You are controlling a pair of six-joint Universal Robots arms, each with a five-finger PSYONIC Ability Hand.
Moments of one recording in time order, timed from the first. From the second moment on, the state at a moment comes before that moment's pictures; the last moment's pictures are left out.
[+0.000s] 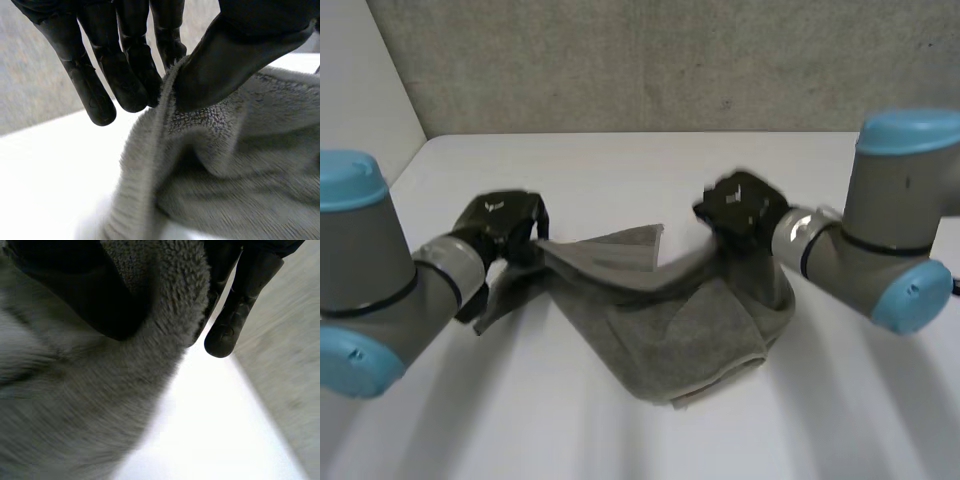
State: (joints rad) left arm 4.35 -1.94 -1.52 3.20 -1.43 3.16; right arm 1.99 -0.95 1.11 0.13 1.20 2.44; left_hand 1.32 1.34 1.35 1.36 1.16; right_hand 1.33 1.30 1.30 1.33 1.16
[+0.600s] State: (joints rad) left arm 4.46 -1.90 -1.22 3.46 -1.36 3.15; right arm 1.99 -1.24 1.24 -0.16 1.39 2.72; left_hand 1.32 1.34 1.35 1.36 1.17; right_hand 1.30 1.30 1.30 1.29 1.12
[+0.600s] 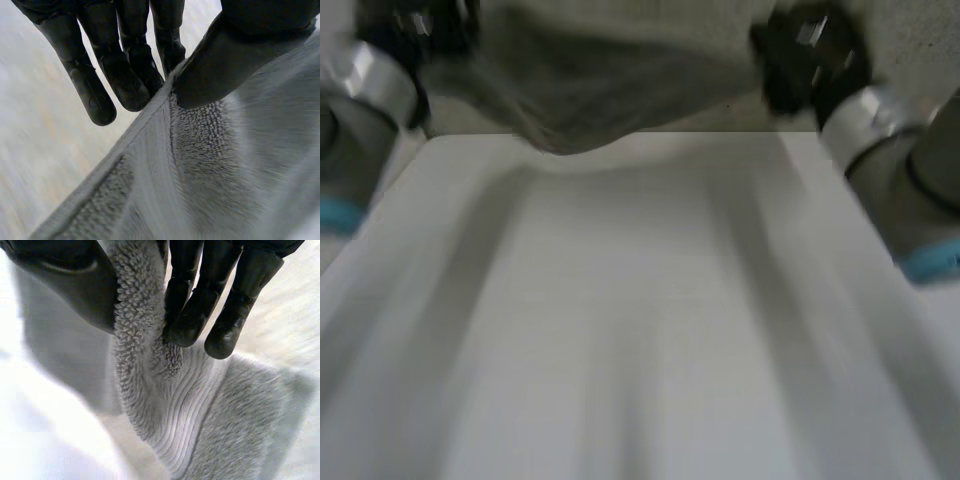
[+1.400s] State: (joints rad) left arm 4.57 -2.05 -1.78 3.62 -1.31 3.48; right arm 1.90 -1.12 1.74 -0.20 1.27 2.59; left_hand 1.32 1.34 1.35 1.36 1.17; right_hand 0.58 0.59 0.58 0.59 0.42
